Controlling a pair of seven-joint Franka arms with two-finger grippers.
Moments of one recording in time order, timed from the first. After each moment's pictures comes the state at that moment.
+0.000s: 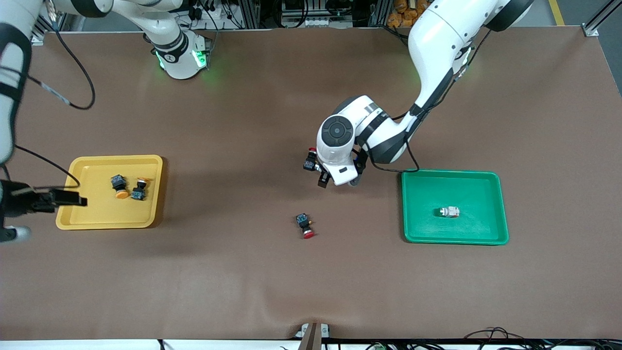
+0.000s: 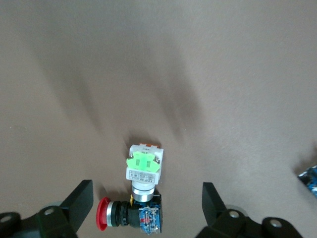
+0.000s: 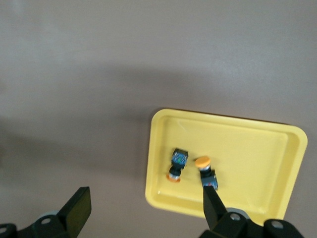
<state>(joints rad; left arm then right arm) -0.44 0.71 -0.39 -1.56 0.18 2.14 -2.05 0.02 0.52 -0.27 -1.12 0.27 1.46 -0.37</state>
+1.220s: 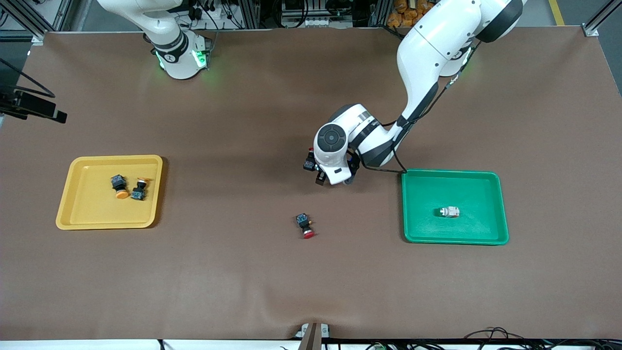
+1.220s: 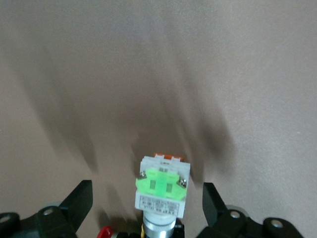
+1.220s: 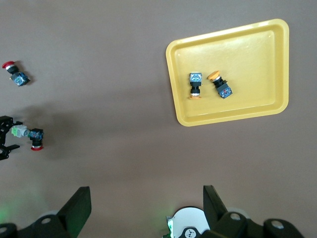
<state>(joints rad) -0.46 0.79 -0.38 -1.61 0.18 2.23 -2.06 0.07 0.12 -0.17 -1.30 0.15 1.24 0.08</state>
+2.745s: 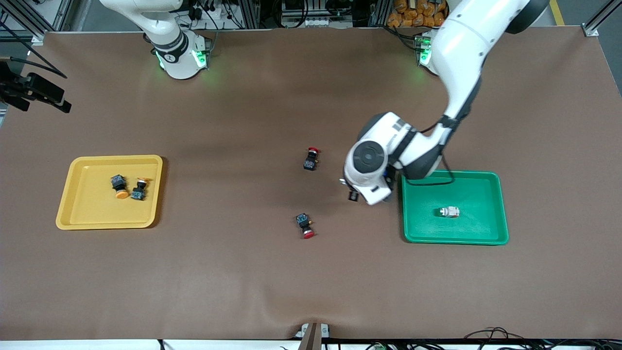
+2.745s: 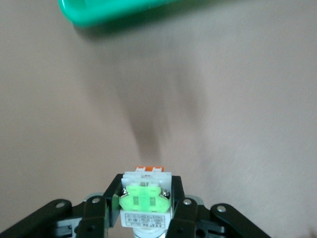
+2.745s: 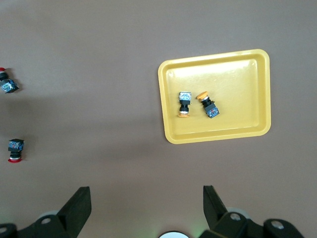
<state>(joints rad) -0.30 0.69 -0.36 -1.49 0.18 1.98 -2.01 -0.03 -0.07 -0.02 -1.55 0.05 1.44 0.04</state>
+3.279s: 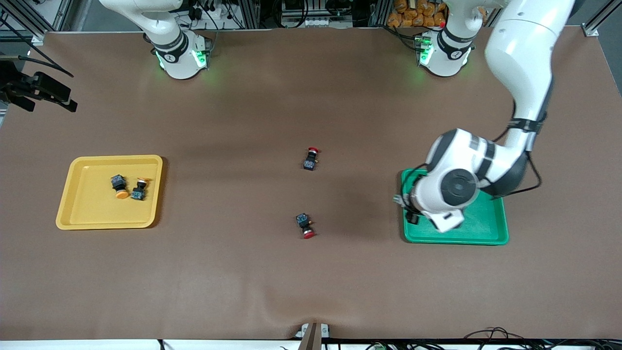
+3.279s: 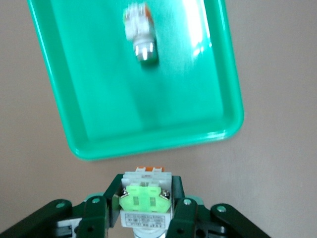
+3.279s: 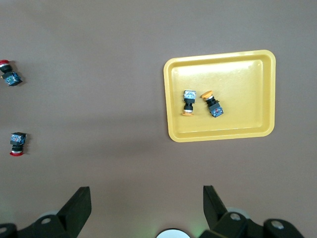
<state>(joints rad) -0.05 0.64 -0.35 -1.47 0.18 1.90 -1.73 0.00 -0.07 -0.02 -1.54 0.05 1.42 0.03</state>
